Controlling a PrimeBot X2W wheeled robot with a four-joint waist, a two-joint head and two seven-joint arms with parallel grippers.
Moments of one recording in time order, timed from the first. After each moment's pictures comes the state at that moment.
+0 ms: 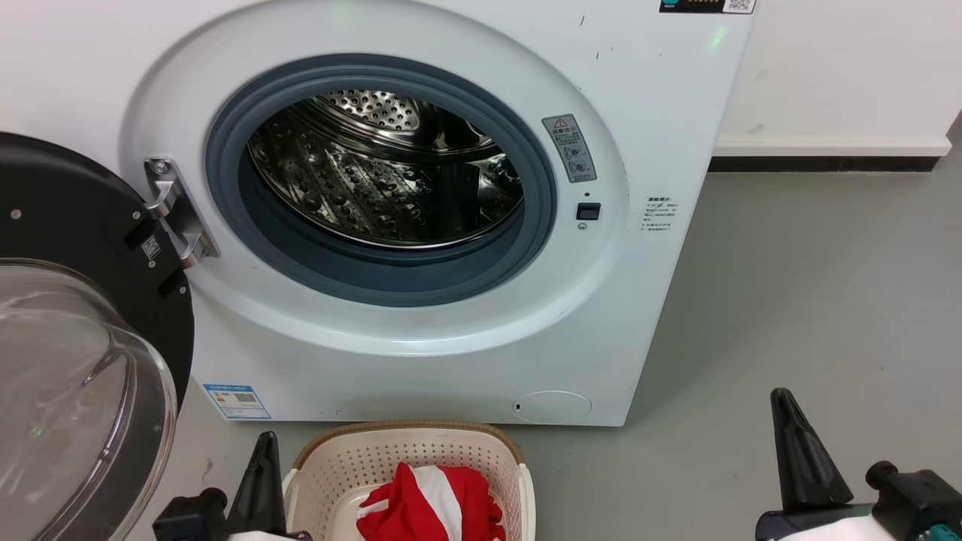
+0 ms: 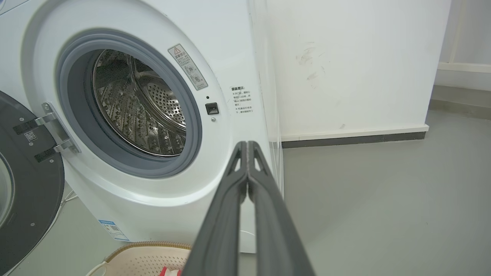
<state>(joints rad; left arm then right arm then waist) 0.12 0.05 0.02 0.13 -0.20 -0.02 -0.22 0.14 -0.05 0.01 -0.01 0.19 0.13 -0.24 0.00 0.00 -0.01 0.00</state>
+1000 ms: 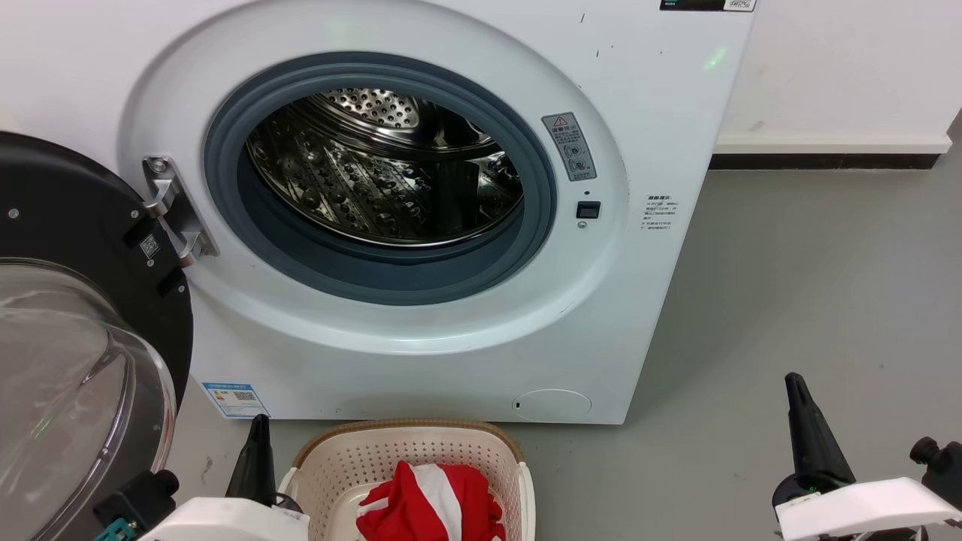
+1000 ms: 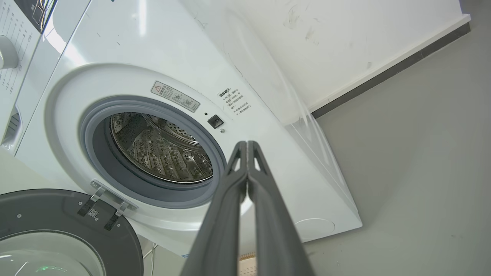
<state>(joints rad) 0.04 0.05 0.05 0.17 -0.72 -0.06 -0.10 0.06 -0.08 0.01 0.08 0.75 0.13 -0.14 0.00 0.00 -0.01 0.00</state>
